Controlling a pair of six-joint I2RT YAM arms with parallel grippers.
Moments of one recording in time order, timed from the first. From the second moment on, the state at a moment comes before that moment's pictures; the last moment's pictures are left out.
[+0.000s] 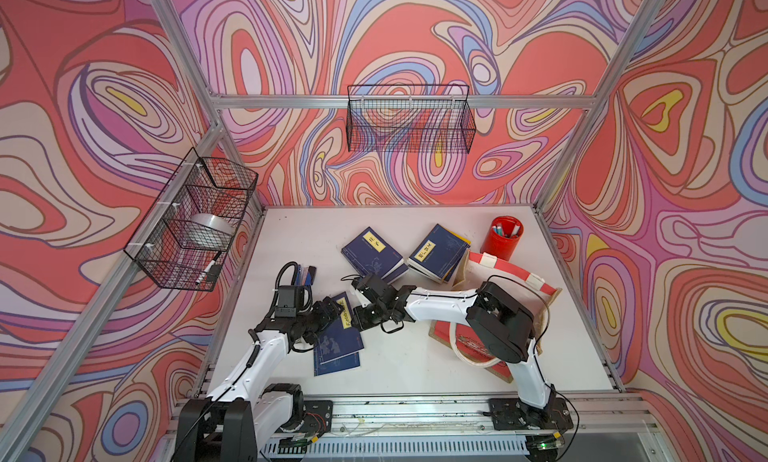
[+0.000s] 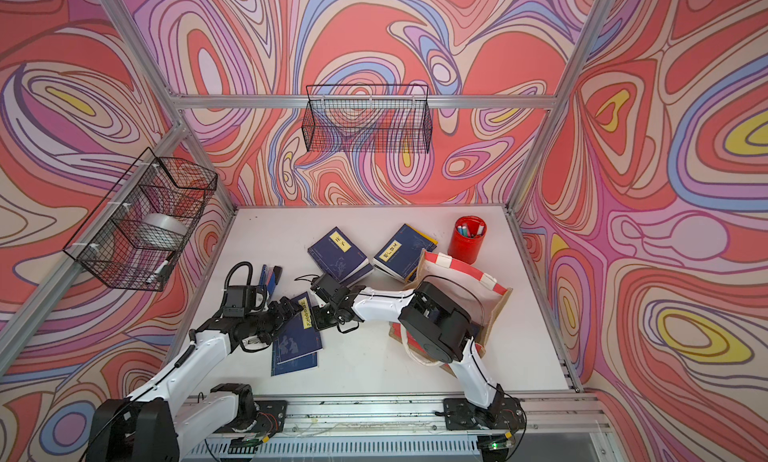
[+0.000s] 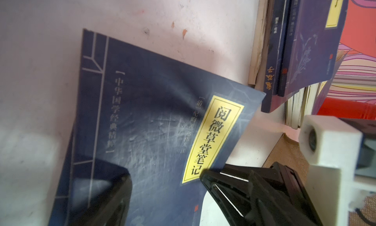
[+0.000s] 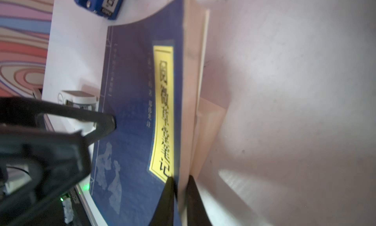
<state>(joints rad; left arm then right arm) -0.03 1.04 0.45 -0.40 0.42 -0.82 0.99 2.11 1.42 -0.23 -0.28 0.58</state>
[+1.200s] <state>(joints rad) -0.03 1.08 0.42 -0.35 0.49 -0.77 0.92 2.10 1.43 -0.37 -0.20 0.52</state>
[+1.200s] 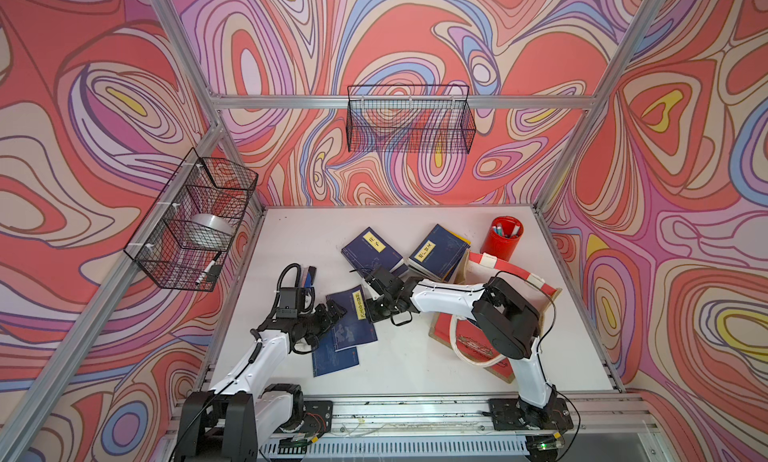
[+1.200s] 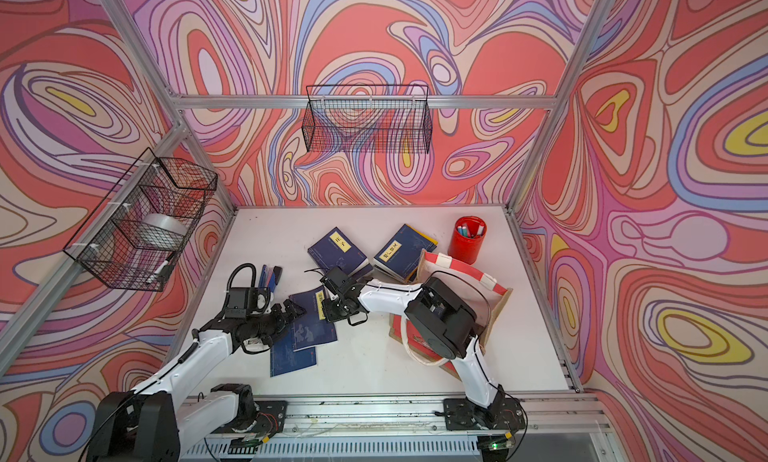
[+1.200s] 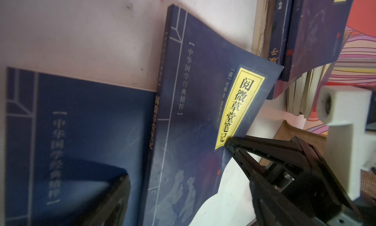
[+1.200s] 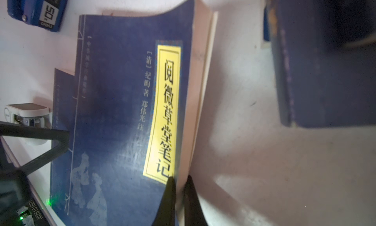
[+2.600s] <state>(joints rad) -0.04 1.04 0.50 -0.31 0.56 -0.73 0.88 2.07 1.40 -0.34 -0.26 0.46</state>
